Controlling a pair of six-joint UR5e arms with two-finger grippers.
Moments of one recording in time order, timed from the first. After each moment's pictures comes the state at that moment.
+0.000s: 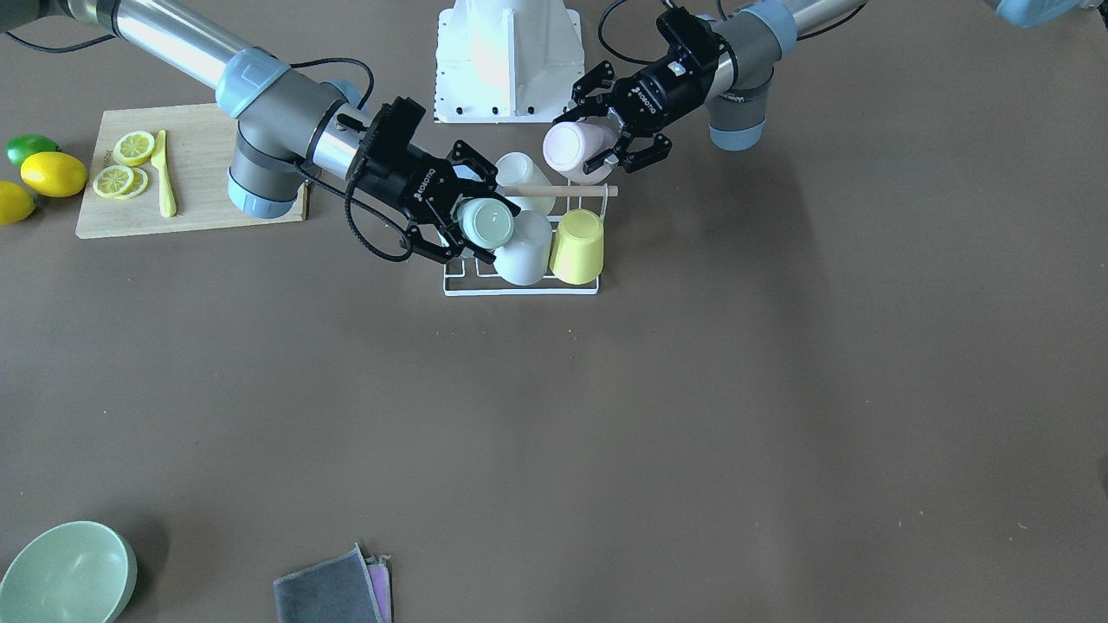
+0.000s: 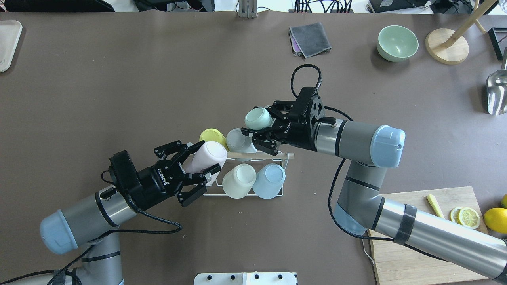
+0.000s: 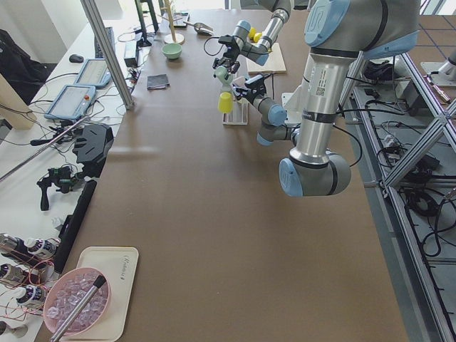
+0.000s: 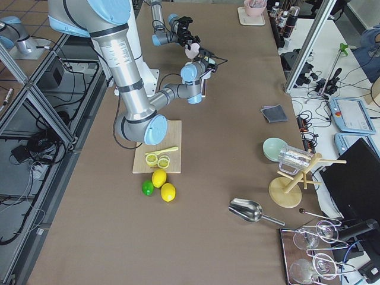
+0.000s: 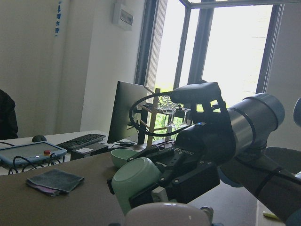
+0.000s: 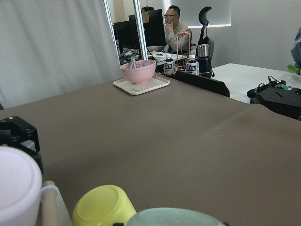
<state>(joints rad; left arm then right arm) -0.25 -1.90 -1.60 -3.41 -1.22 -0.35 0.50 -1.08 1.48 -0.09 1.66 0.48</state>
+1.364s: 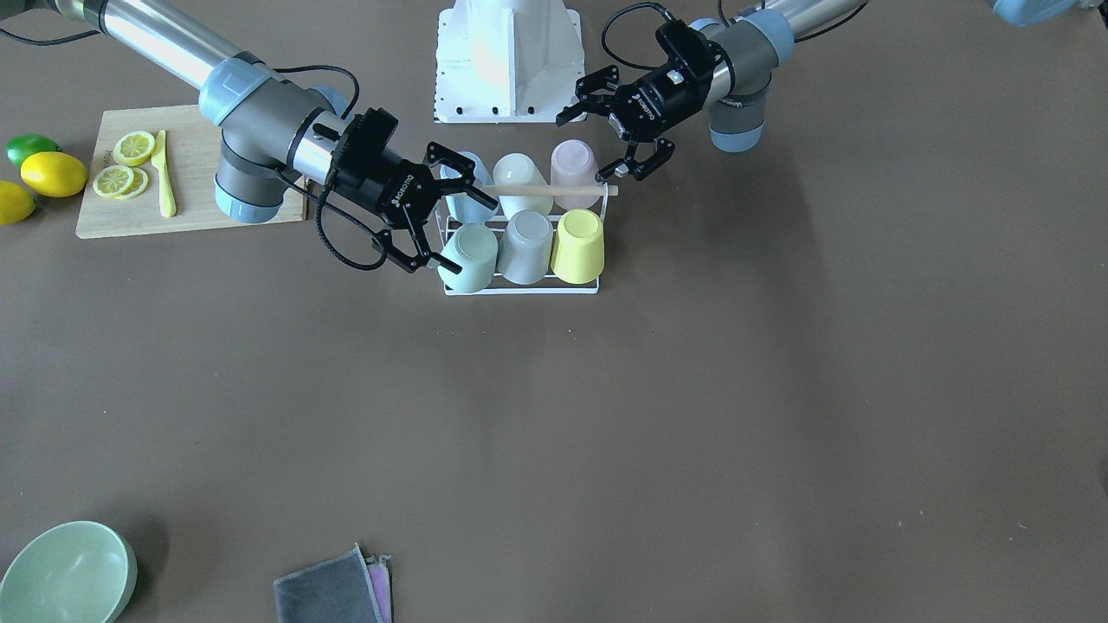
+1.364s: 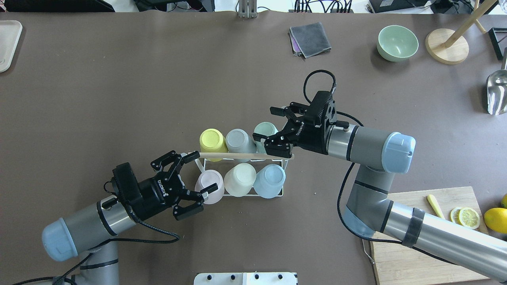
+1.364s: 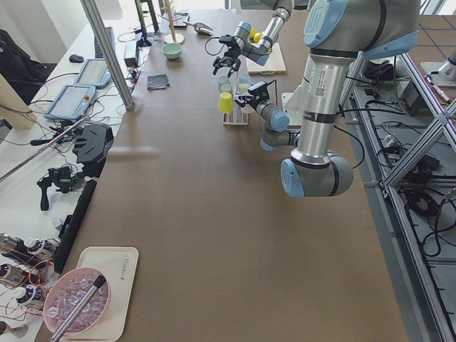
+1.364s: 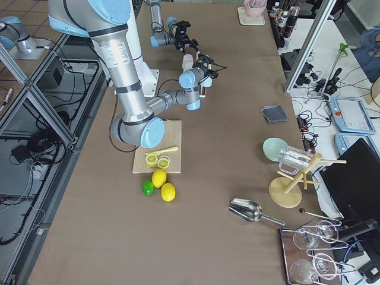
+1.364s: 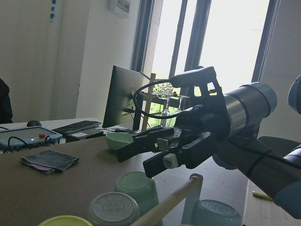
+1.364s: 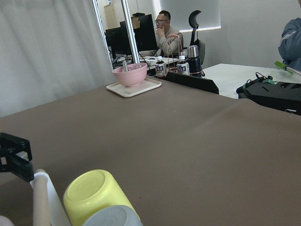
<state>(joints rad) -0.22 -1.88 -1.57 -3.45 -1.22 -0.35 0.50 -1.12 1.47 -0.02 1.63 0.57</state>
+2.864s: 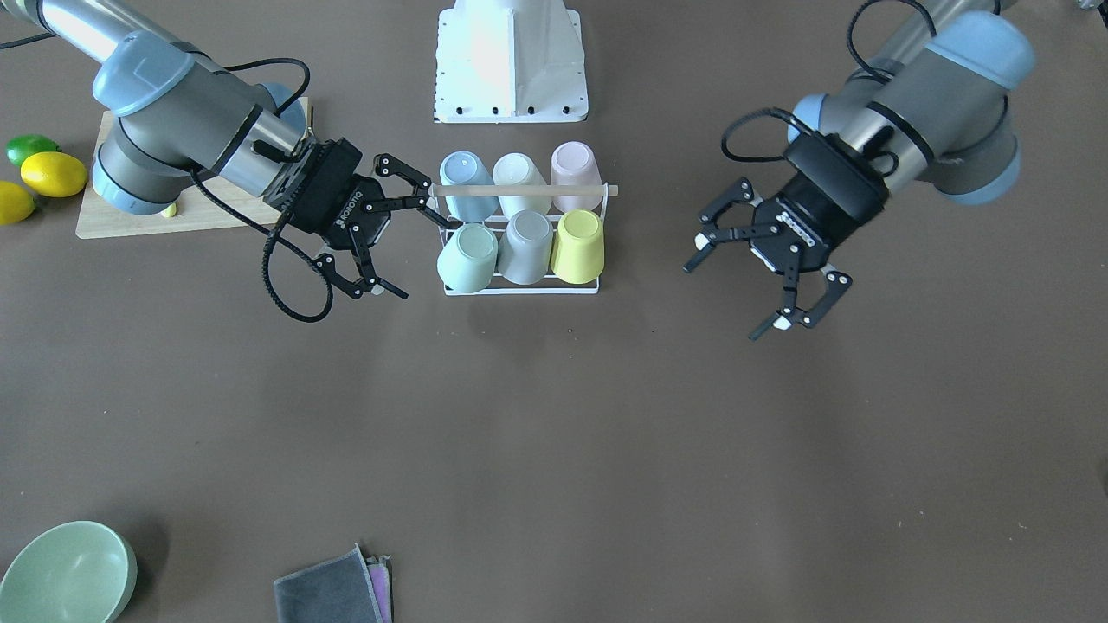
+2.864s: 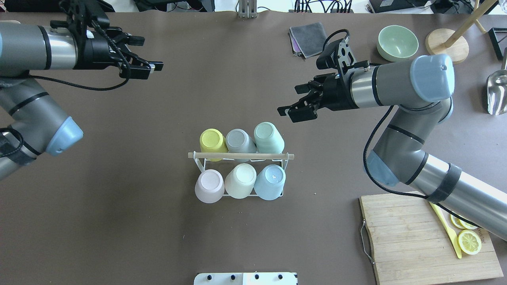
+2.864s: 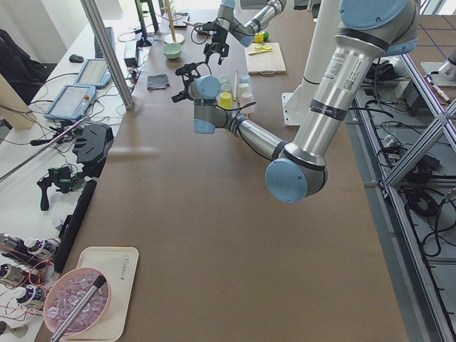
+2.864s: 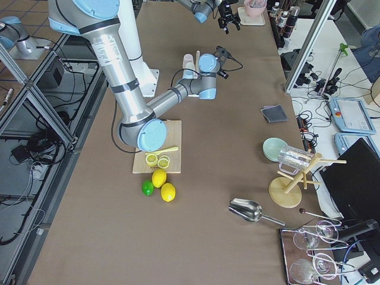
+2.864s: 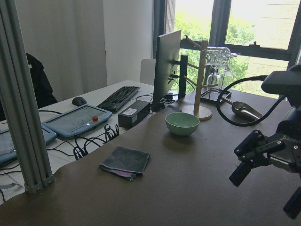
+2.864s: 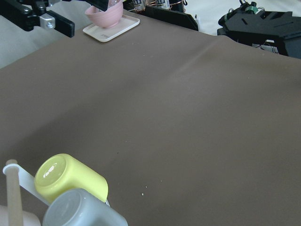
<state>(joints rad) -0.95 -1.99 -1.54 -2.72 -2.05 -0.46 0.76 -1.13 1.63 -0.51 2.09 0.61</state>
